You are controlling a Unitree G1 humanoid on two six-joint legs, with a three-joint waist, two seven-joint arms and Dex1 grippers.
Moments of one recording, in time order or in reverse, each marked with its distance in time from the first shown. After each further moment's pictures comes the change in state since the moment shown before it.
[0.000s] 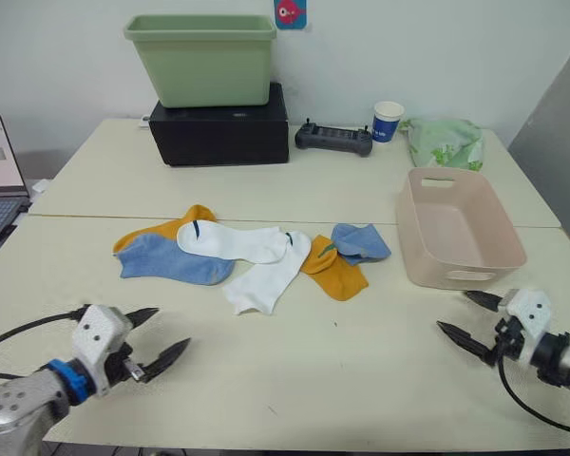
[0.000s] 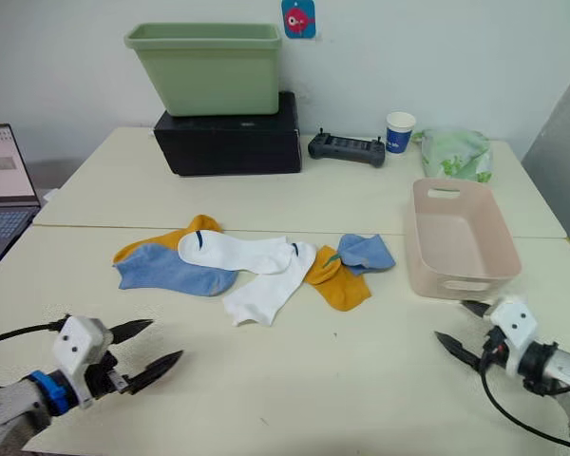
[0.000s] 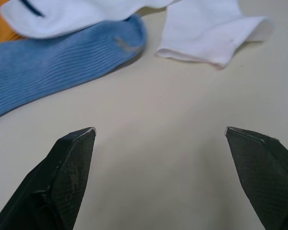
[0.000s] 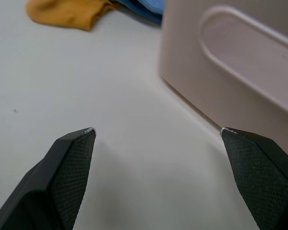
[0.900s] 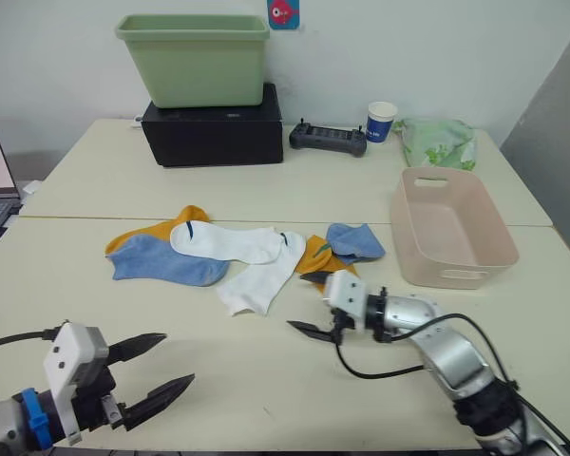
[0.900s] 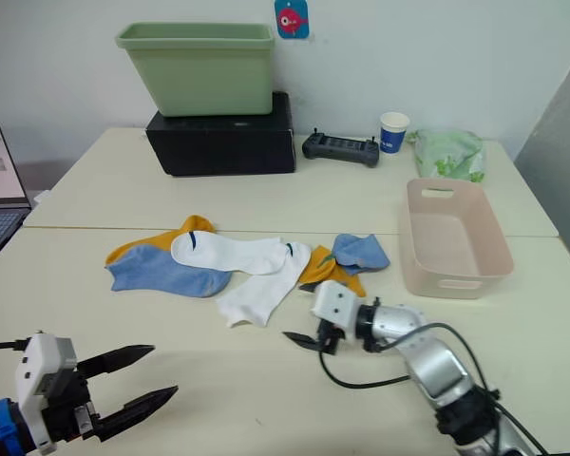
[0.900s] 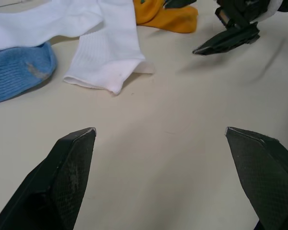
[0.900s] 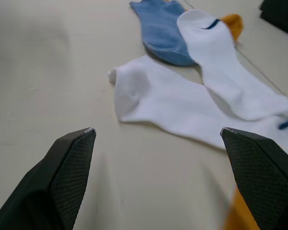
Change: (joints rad) left arm 0.298 0.030 0.271 -0.289 -0.291 0.224 -0.157; right arm -0.585 0.395 0.774 0.094 -0.328 0.037 -0.107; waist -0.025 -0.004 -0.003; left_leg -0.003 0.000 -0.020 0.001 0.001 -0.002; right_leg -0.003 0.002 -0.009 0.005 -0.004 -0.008
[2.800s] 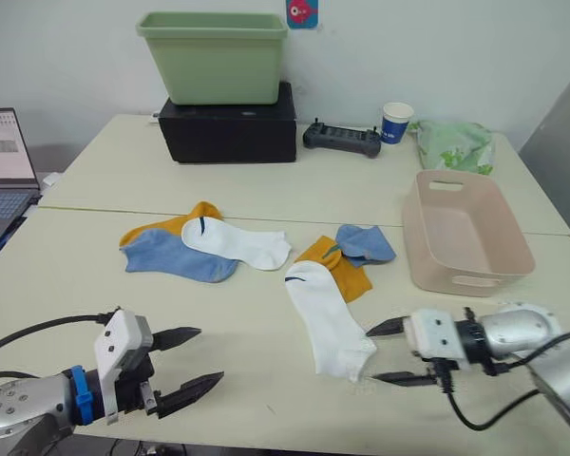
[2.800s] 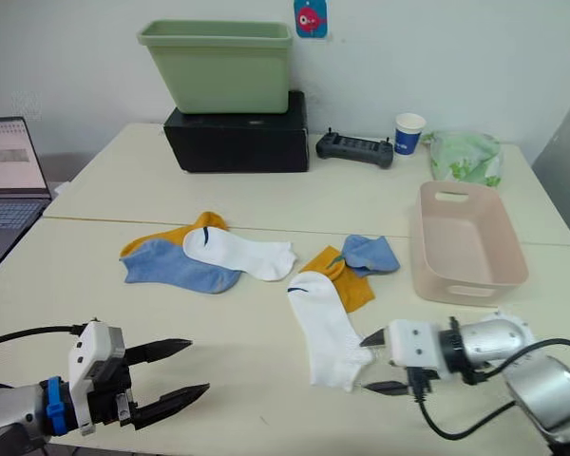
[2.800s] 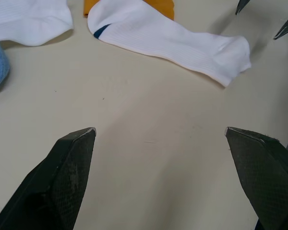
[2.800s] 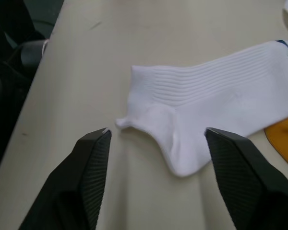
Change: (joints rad) left arm -0.209 0.060 -0.258 0.045 0.069 0.022 0.009; right arm 0.382 -0.639 -0.477 -0.485 0.343 0.192 0.394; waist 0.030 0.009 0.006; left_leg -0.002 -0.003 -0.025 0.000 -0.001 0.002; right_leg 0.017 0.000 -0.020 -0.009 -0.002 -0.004
